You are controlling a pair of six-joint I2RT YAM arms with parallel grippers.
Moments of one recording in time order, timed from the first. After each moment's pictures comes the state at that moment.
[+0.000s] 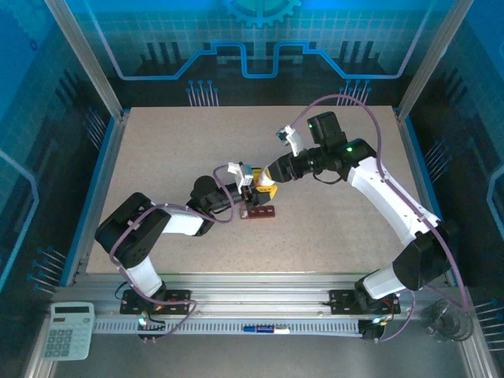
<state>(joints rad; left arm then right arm) -0.57 1.71 0.62 1.26 0.63 -0.19 0.46 1.48 1.43 -0.79 -0.65 0.06</state>
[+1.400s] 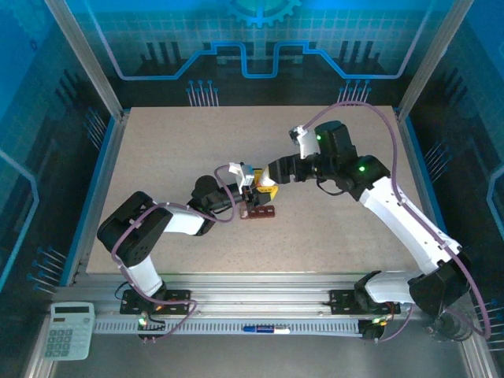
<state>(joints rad) -0.57 1.73 0.63 1.26 0.64 -0.20 0.51 1.30 1.32 -0.67 -0.38 0.27</state>
